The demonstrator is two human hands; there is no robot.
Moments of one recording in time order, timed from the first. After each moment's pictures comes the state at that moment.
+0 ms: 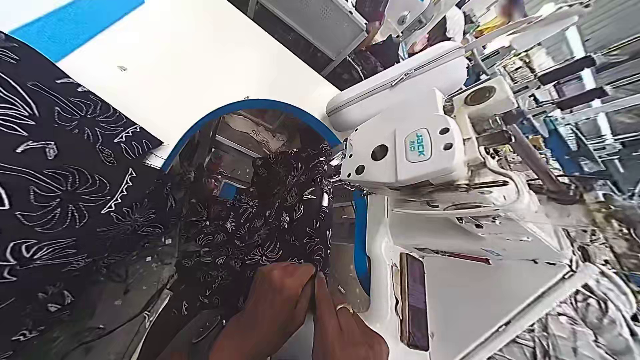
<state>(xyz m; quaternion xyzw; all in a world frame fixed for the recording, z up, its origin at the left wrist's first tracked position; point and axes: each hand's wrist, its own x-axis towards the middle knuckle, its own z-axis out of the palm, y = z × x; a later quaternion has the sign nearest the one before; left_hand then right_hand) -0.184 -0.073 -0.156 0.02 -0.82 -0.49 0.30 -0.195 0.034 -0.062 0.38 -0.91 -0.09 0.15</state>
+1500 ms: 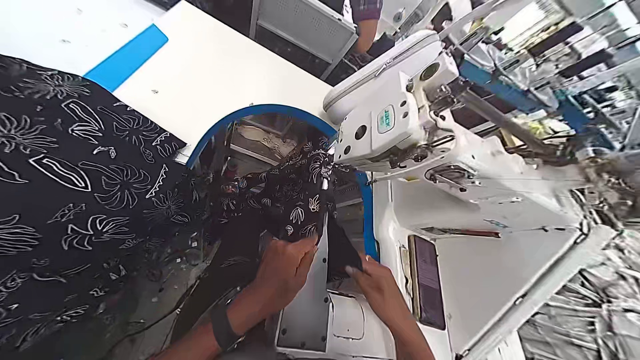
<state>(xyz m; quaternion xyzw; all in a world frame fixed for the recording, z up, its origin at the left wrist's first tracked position) -0.177 -0.079 -0.143 0.03 -0.81 -0.55 0.18 -0.260 0.140 -0.099 0.26 -0.92 0.22 -0.17</state>
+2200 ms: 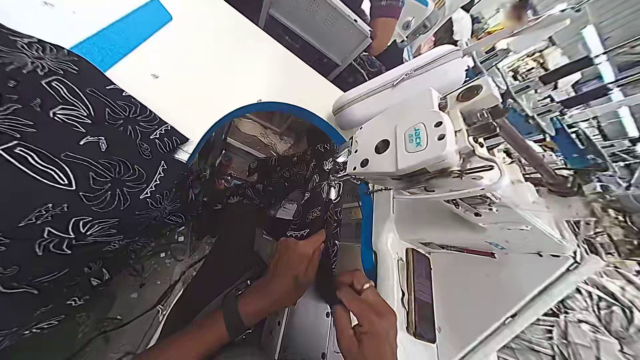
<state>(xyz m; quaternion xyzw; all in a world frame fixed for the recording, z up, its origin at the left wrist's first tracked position) -0.196 -0.080 -0.146 0.04 -0.80 -0.58 0.15 -0.201 0.073 -0.081 0.34 -0.92 0.18 0.04</state>
